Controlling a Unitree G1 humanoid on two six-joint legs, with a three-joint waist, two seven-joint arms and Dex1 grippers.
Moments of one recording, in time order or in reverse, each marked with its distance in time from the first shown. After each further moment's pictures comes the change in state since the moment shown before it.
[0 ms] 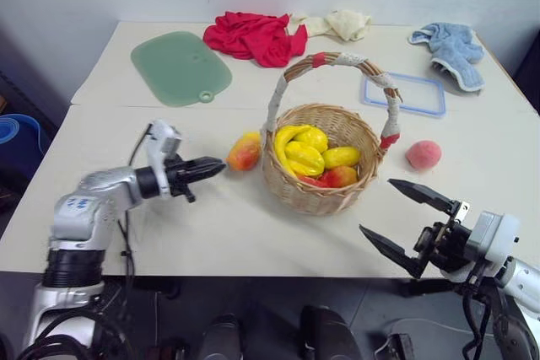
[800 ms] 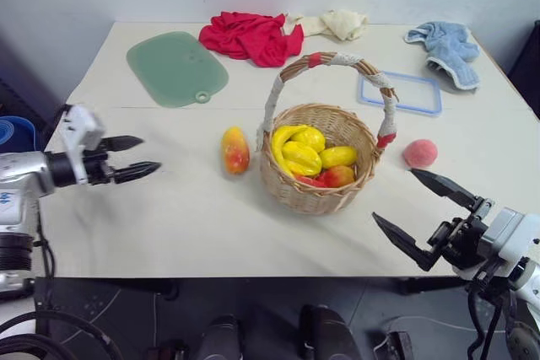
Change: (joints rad) left arm -0.074 0.310 0.037 0.584 0.197 -0.466 -0.217; right arm 0.007 -0.012 -0.050 -0.089 -0.018 0.017 -0.117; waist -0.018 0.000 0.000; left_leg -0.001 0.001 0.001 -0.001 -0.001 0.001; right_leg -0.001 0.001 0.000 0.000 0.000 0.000
